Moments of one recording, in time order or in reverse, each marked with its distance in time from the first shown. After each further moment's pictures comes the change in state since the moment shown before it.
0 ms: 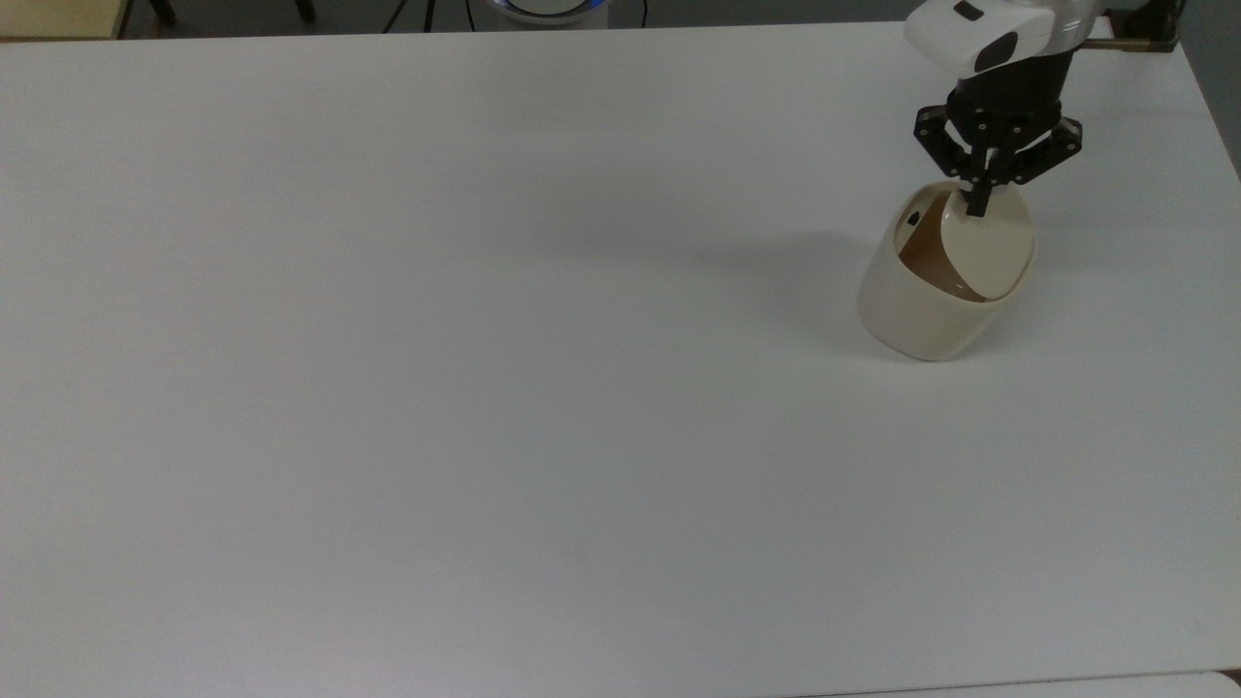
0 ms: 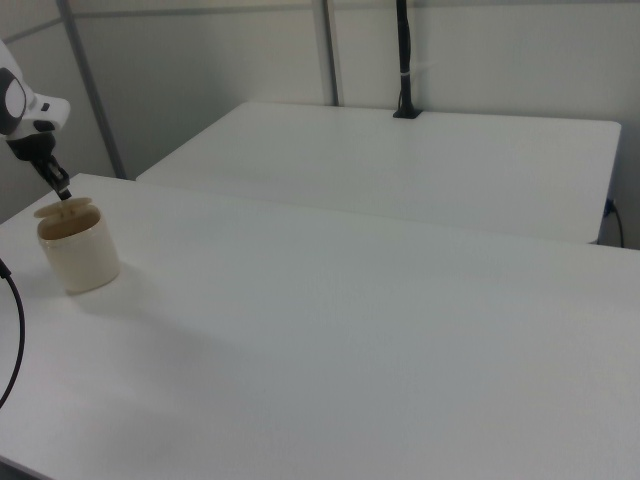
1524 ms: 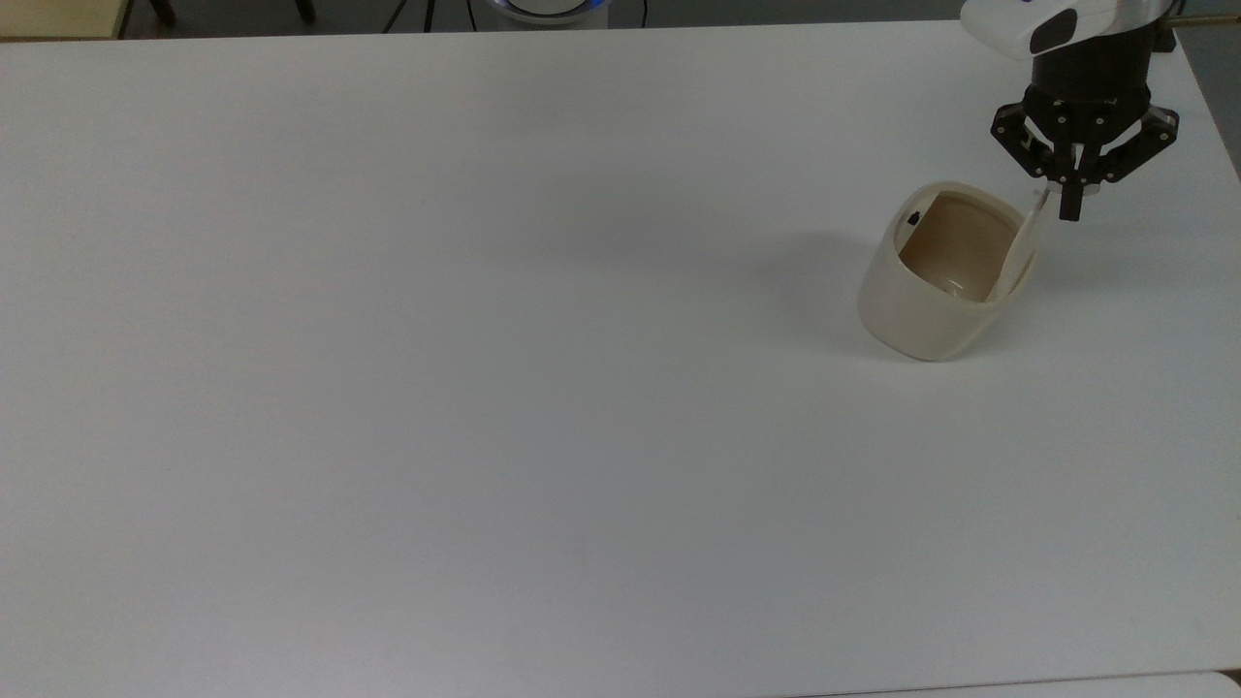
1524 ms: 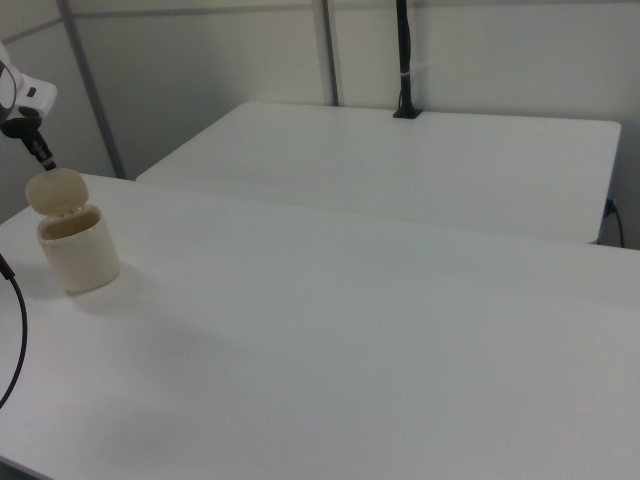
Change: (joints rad) arm 0.031 0.077 0.000 0.148 0.045 0.098 0.131
